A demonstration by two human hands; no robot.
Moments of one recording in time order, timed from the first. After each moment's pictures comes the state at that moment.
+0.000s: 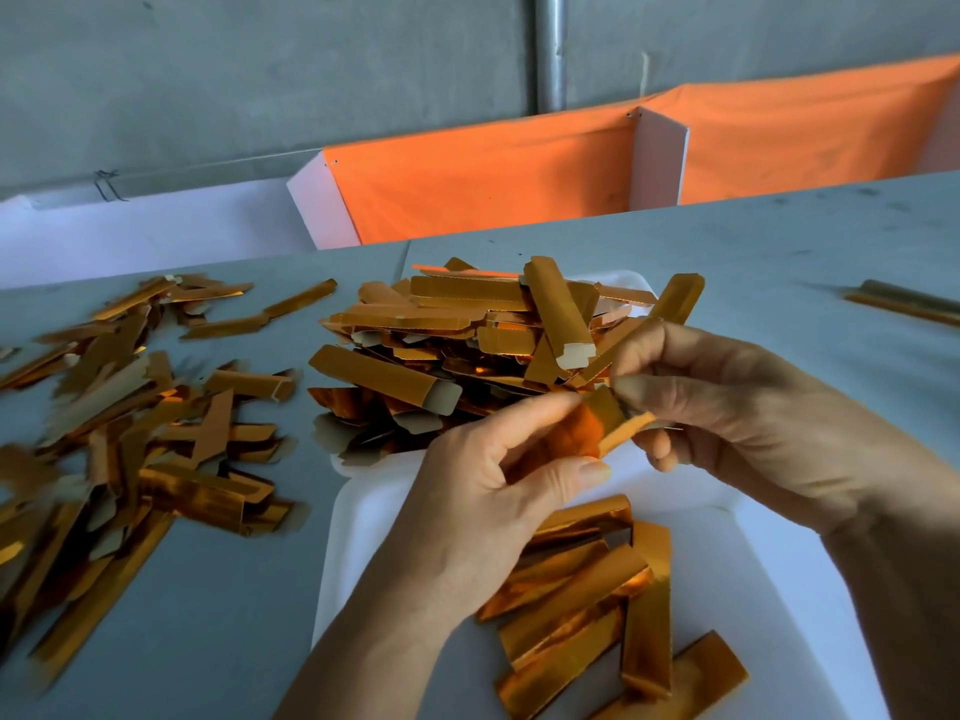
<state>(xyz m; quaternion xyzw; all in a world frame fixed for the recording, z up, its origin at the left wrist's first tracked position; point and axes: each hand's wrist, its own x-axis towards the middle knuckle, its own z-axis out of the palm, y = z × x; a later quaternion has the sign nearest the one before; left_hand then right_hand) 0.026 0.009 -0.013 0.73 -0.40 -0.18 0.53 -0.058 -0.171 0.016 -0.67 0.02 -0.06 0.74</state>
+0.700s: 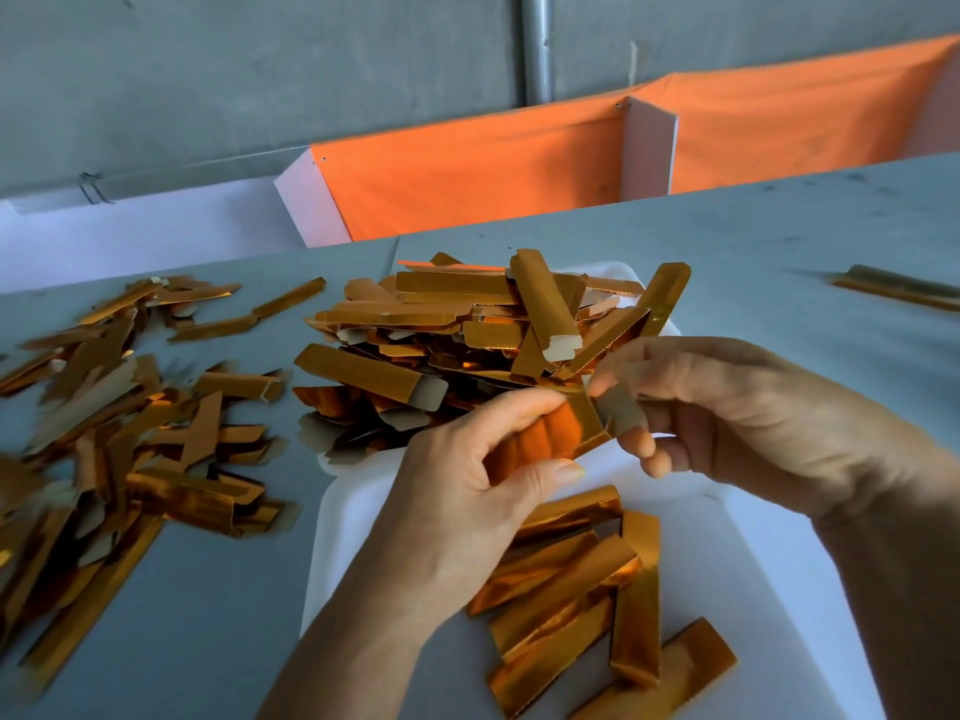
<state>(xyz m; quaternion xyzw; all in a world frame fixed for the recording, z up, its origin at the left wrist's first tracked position) 0.028 0.011 -0.018 0.76 -0.41 -0.13 0.48 -0.061 -0.176 0.016 -0.64 0.04 -0.01 0.77</state>
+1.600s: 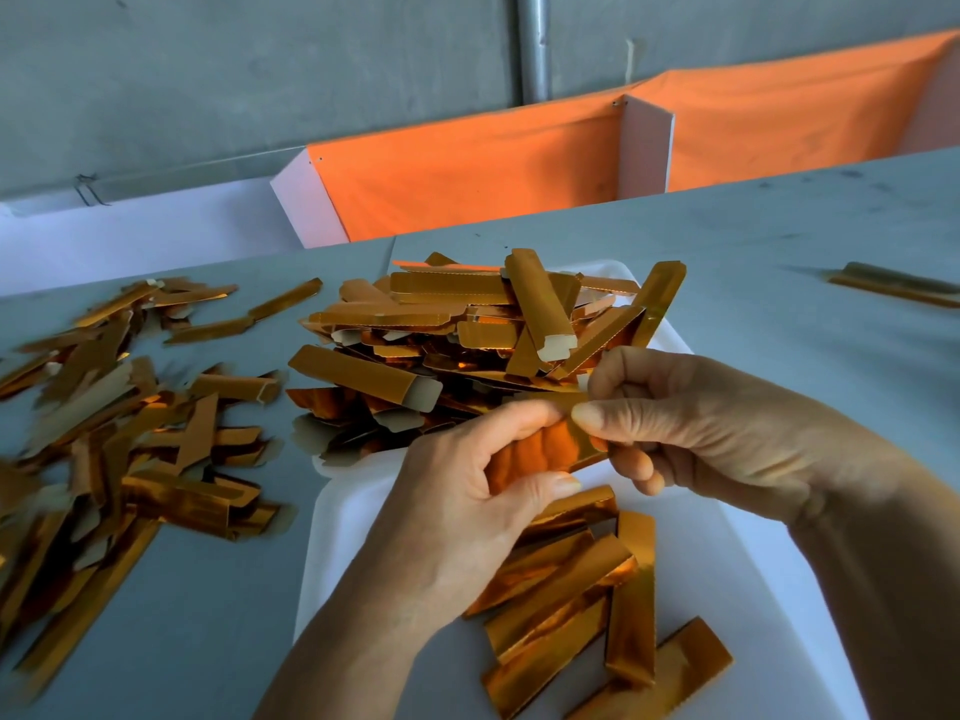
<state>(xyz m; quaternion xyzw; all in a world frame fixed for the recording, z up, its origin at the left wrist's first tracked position) 0.025 0.011 -0.016 0.78 -0.41 -0.14 0.45 -0.054 -0.172 0.012 -0.66 0.09 0.06 0.75</state>
